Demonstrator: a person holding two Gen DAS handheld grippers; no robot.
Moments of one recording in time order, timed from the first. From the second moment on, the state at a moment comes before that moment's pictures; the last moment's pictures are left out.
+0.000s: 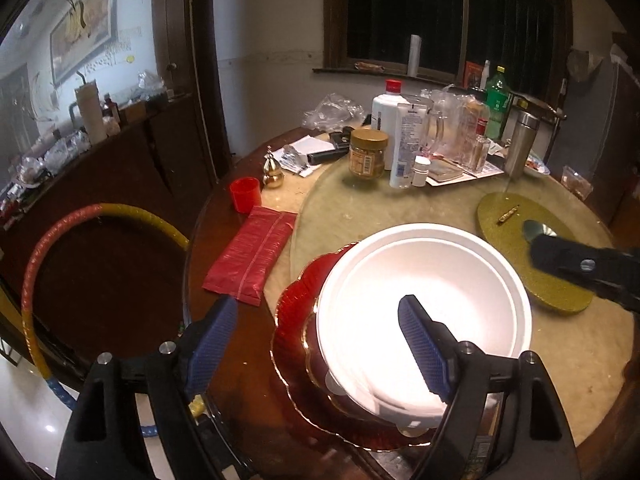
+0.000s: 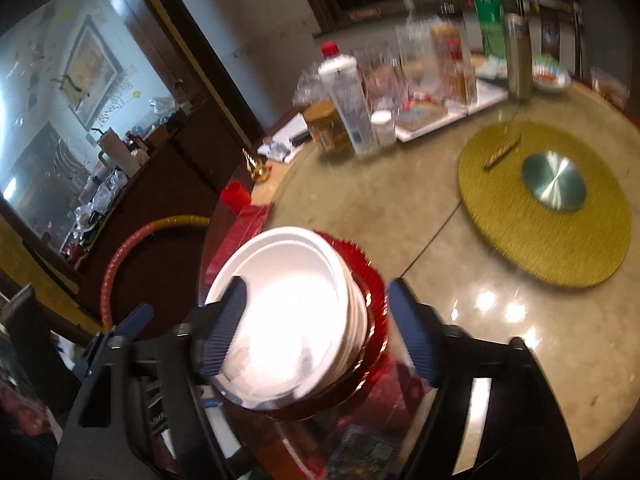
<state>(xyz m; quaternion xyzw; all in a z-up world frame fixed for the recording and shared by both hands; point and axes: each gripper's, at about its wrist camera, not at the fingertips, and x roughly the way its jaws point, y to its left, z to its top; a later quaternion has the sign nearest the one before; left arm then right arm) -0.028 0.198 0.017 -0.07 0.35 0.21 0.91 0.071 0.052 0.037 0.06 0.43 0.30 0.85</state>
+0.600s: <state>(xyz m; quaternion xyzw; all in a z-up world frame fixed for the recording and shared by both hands) -0.037 0.184 0.019 -0.06 0.35 0.23 0.91 0.014 0.034 0.040 -0.13 0.31 0.35 0.87</state>
